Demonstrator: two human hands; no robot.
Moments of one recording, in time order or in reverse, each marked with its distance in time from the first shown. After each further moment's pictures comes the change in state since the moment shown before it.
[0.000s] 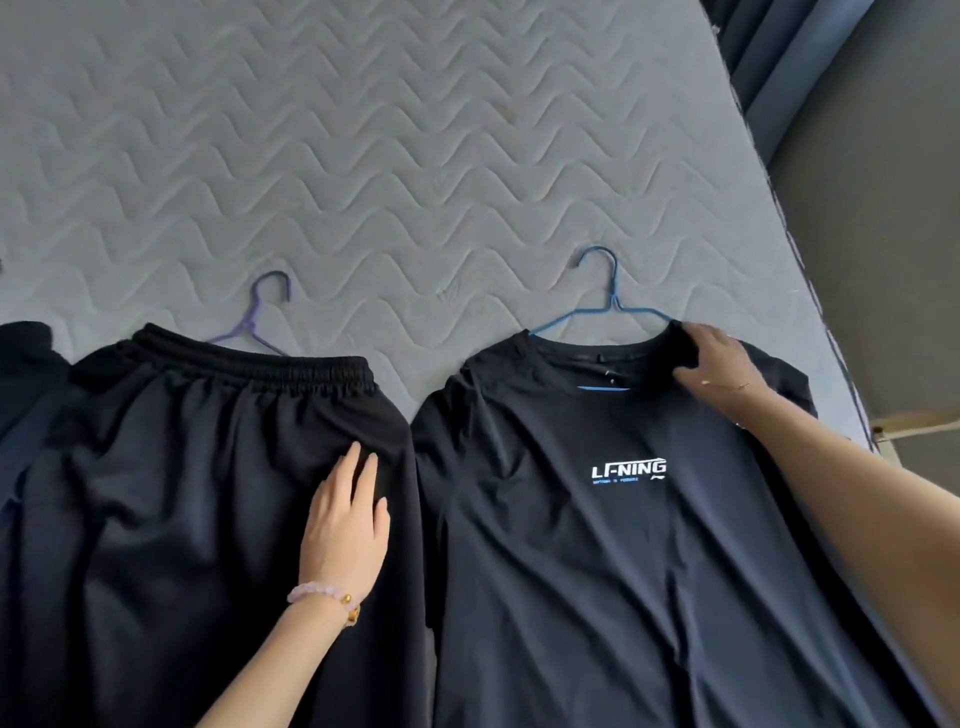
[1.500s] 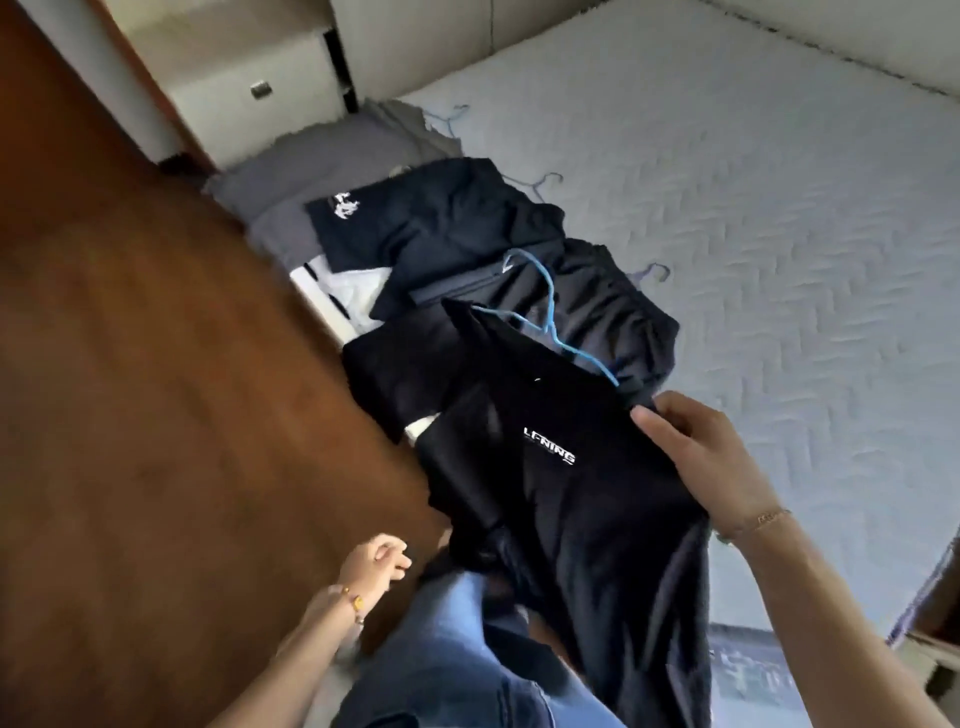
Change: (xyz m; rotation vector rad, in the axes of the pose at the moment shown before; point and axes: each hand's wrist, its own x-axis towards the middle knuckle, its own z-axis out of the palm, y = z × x) left_hand -0.553 0.055 -0.158 -1.247 0.059 -1.270; right_hand -0.539 -0.200 -0.131 0.476 -0.526 -0.862
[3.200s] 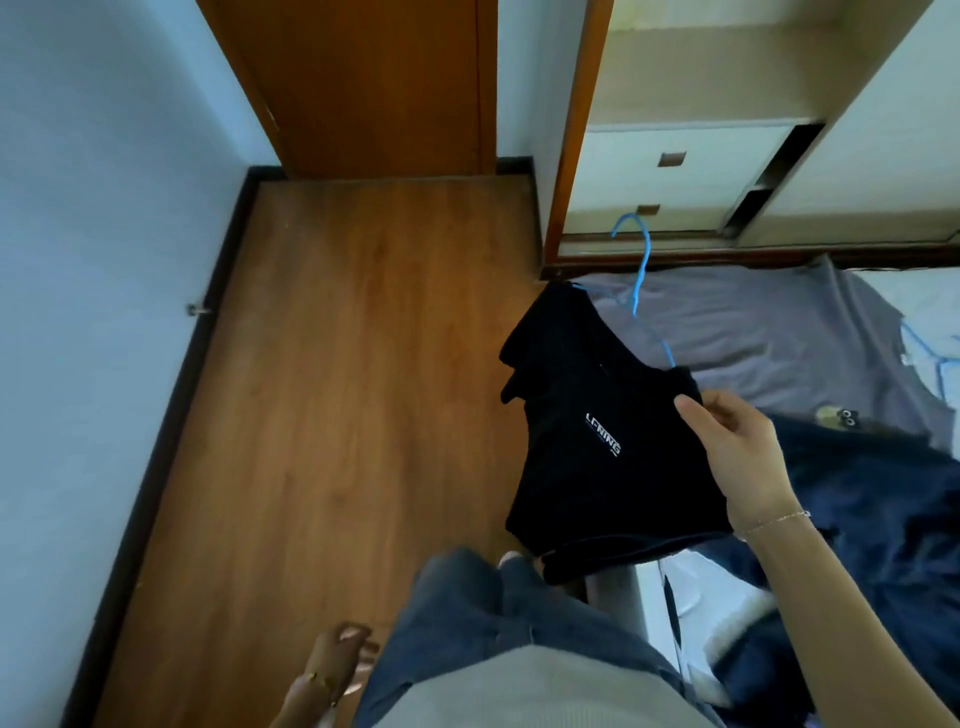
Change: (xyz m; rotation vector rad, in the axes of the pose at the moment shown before) left_hand 0.297 -0.013 -0.522 -0.823 0.422 -0.582; right_hand 0.521 -0.303 0.620 0.081 -0.341 0.041
